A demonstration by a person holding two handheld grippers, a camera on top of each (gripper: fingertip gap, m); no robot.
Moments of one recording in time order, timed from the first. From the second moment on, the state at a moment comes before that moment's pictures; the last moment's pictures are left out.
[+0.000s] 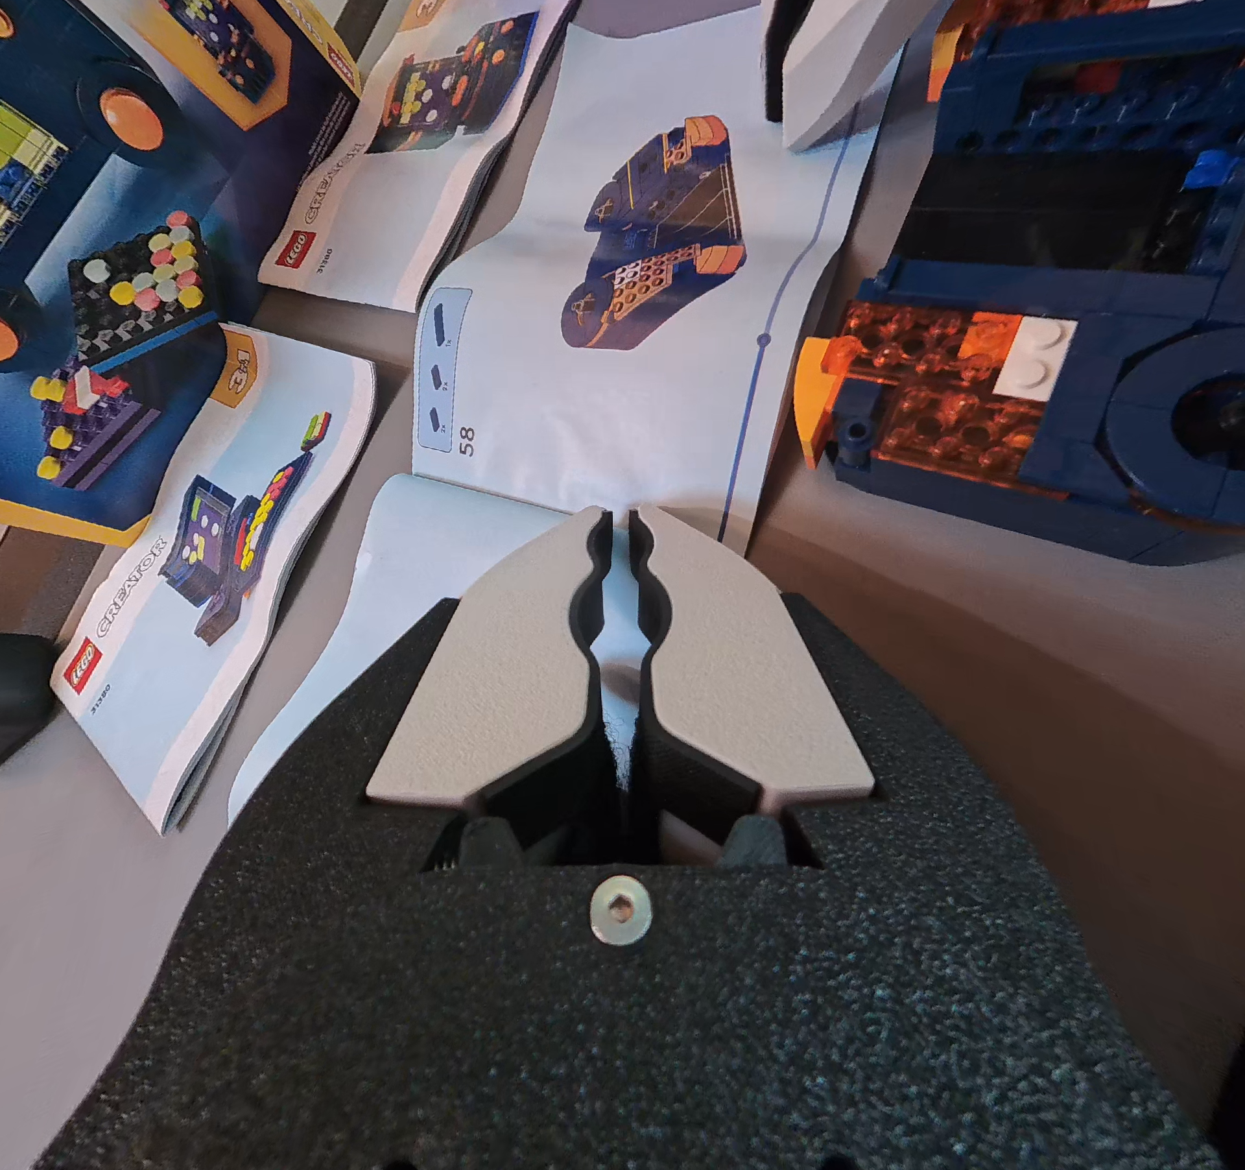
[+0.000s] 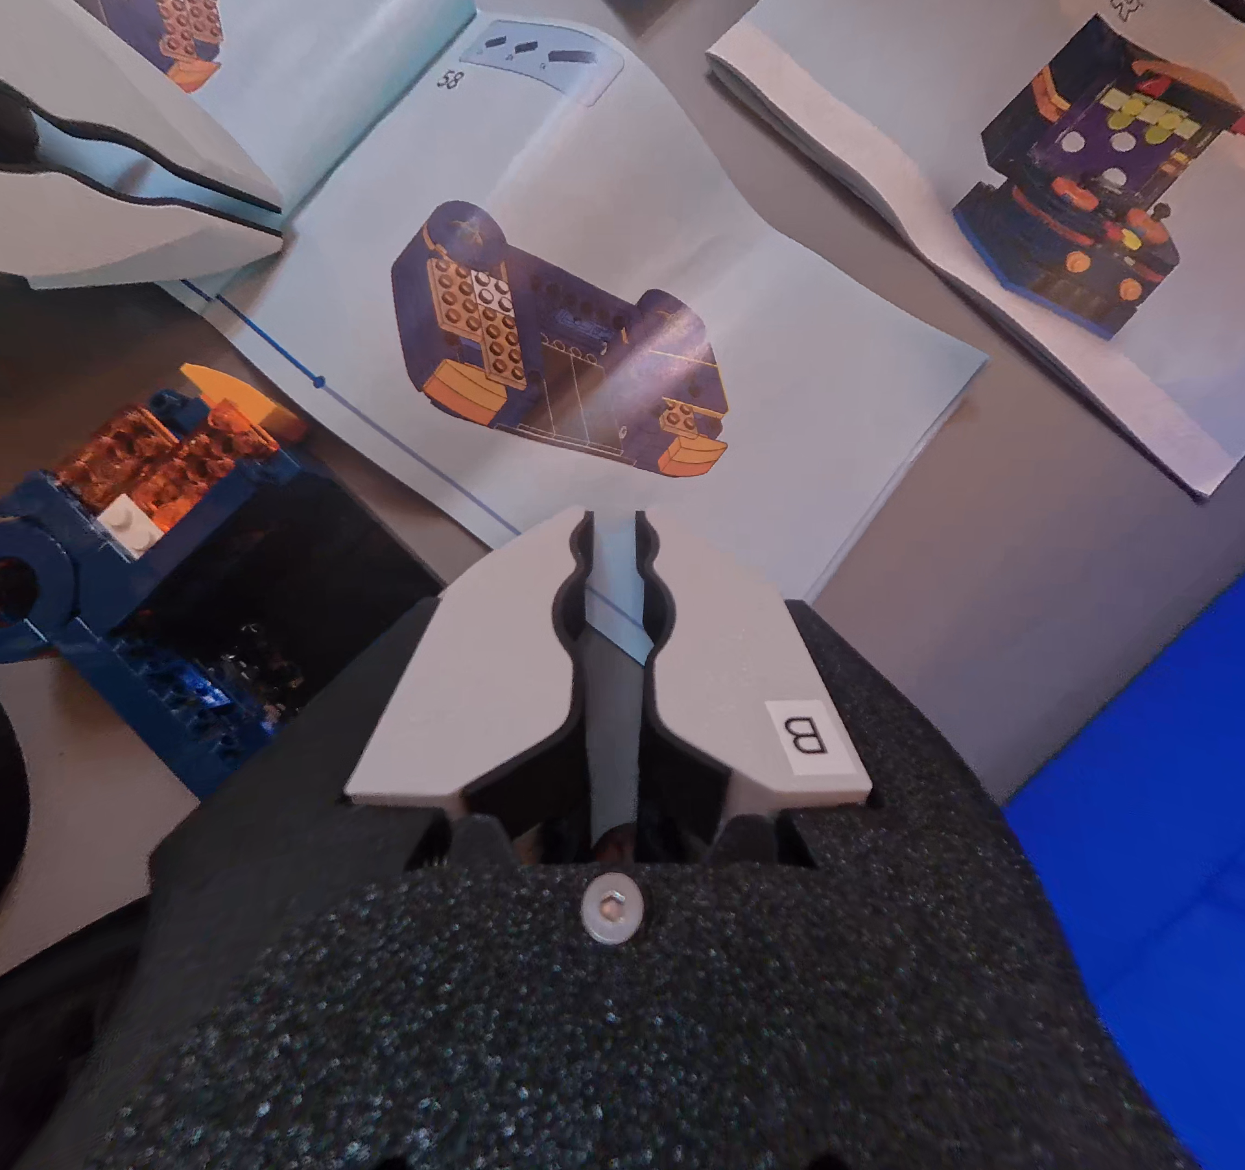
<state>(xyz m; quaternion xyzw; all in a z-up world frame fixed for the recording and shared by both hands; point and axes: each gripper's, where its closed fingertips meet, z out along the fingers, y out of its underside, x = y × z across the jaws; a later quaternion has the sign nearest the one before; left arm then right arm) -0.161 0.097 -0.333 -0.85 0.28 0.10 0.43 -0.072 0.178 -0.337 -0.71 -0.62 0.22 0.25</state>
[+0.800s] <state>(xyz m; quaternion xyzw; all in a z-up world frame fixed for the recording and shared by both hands) -0.148 0.100 -0.331 -0.83 0.31 0.12 0.44 -0.078 0.189 -0.337 -0.70 -0.61 0.24 0.28</state>
